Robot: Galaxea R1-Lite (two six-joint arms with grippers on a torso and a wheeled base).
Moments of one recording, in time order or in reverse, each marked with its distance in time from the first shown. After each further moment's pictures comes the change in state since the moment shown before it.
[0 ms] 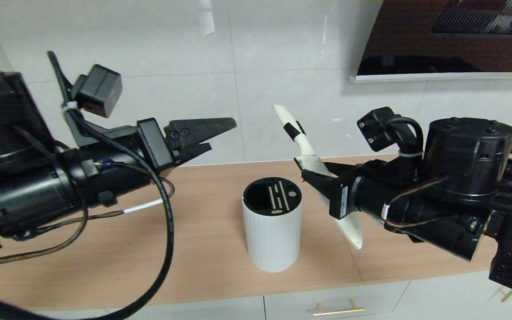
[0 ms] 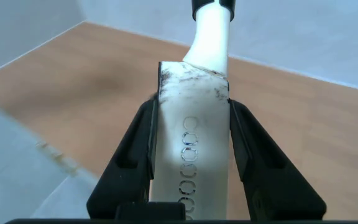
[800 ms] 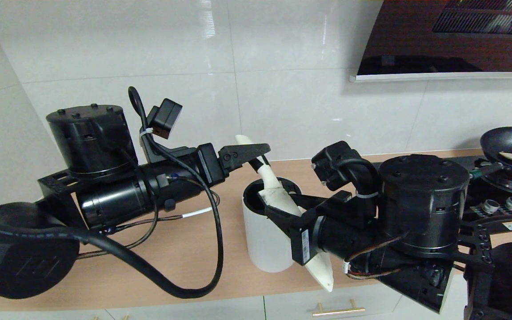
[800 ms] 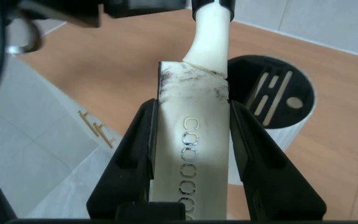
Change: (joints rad) left arm -0.050 0.207 -0.010 -0.133 0.003 -0.005; right arm 0.180 0.072 0.005 -0.015 -0.087 0.034
